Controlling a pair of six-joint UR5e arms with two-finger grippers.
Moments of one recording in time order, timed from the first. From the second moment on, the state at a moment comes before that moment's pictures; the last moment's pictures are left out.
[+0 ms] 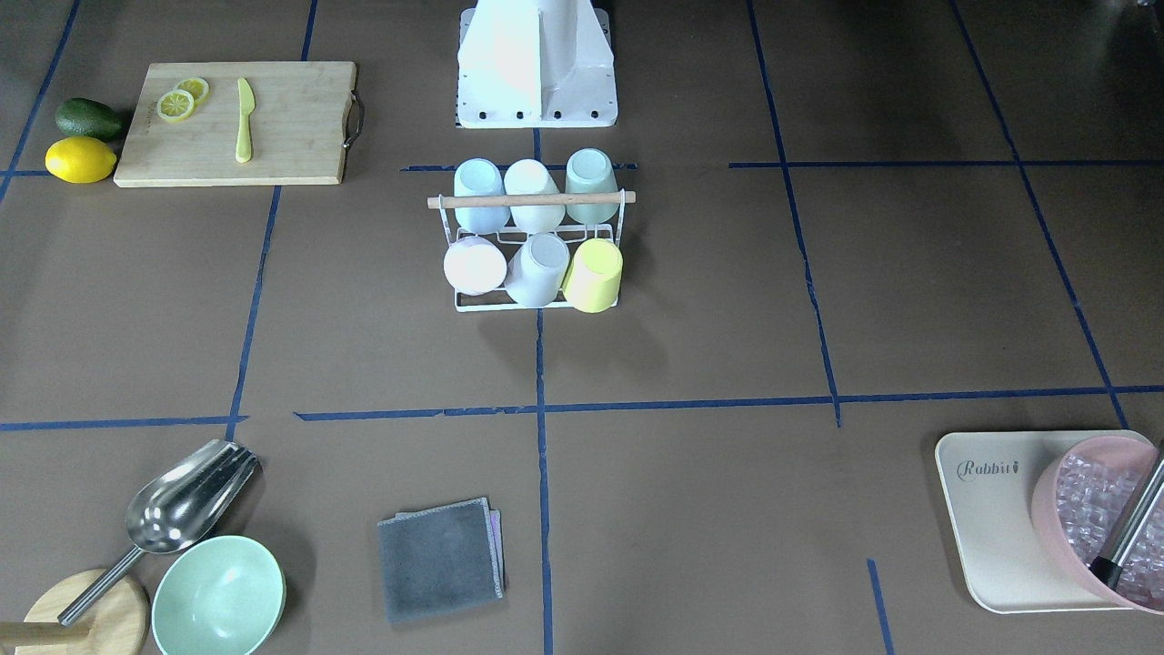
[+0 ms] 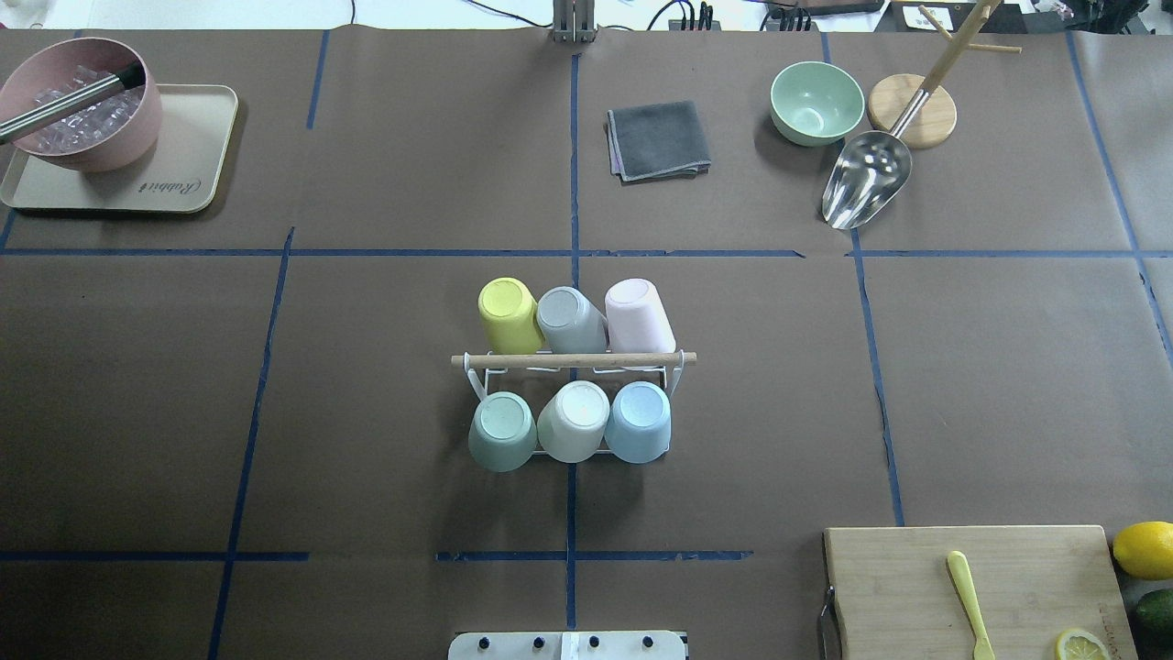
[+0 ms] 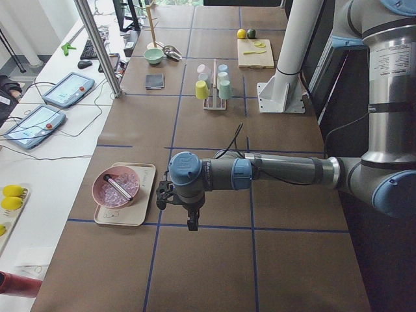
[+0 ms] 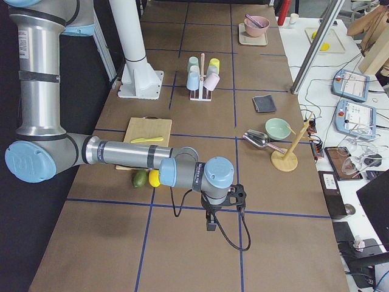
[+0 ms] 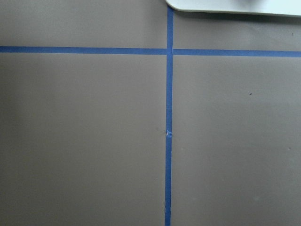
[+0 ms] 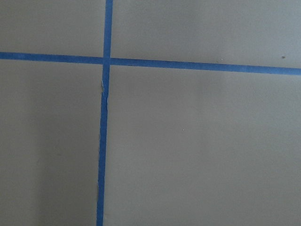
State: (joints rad) left arm -1.59 -1.46 -1.74 -1.46 -2.40 0.04; right arm 1.62 -1.63 1.58 -1.59 2.29 -0.13
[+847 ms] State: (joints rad) left arm -1.59 -1.46 -1.73 -1.46 -2.39 0.04; right arm 1.62 -1.63 1.58 -1.56 2.29 -0.13
